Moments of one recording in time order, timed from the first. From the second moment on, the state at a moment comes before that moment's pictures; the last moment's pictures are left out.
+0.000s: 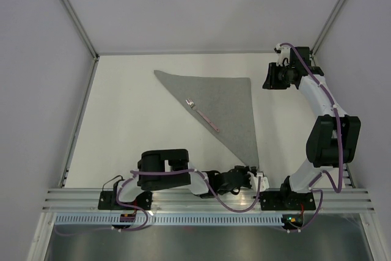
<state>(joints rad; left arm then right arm) -1.48 2.15 0.92 0.95 -0.34 0.46 -0.04 1.69 1.41 -0.60 -0.35 0.00</state>
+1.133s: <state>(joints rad) -0.68 1.76 0.81 0.62 -0.18 -0.53 -0.04 1.73 1.41 -0.60 -0.36 0.00</state>
